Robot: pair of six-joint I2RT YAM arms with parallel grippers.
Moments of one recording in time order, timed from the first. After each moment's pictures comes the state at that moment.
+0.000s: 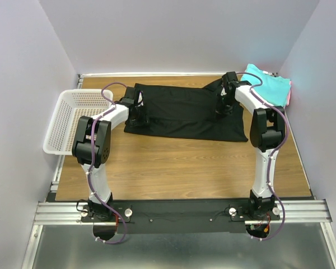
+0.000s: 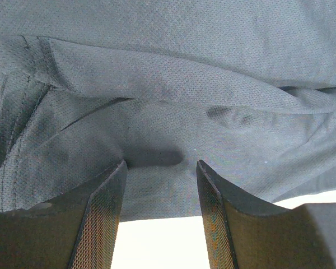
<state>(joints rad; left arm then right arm) -0.24 1.94 1.31 -0.41 0.17 -0.38 0.16 2.21 1.80 -0.86 -0.13 0.34</state>
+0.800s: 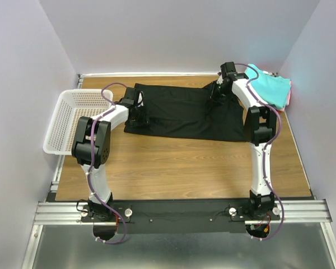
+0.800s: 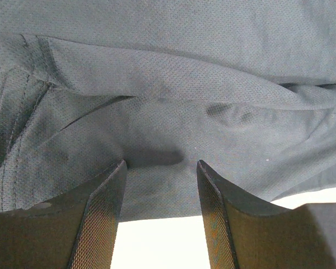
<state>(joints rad) -0.24 1.93 1.30 -0.39 0.17 -0.37 0.16 2.41 2.14 -0.86 -0.30 0.41</state>
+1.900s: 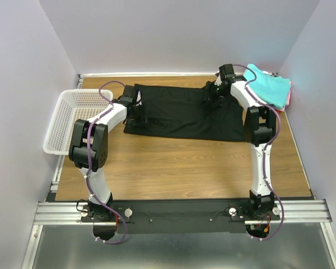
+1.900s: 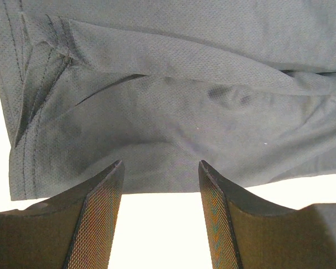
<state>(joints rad) -0.24 1.88 1.32 -0.50 0.14 -0.37 0.17 2.39 2.09 -0.77 -0.32 0.38</state>
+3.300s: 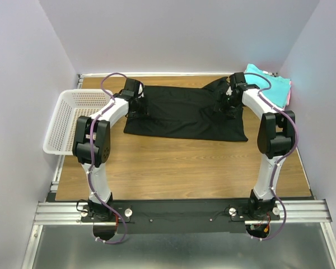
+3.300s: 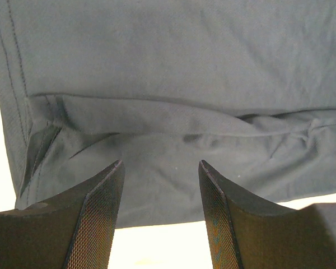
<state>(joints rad) -0.24 1.95 1.45 -0.47 0.15 -0.35 0.13 2.05 1.64 -0.73 -0.21 0.39</state>
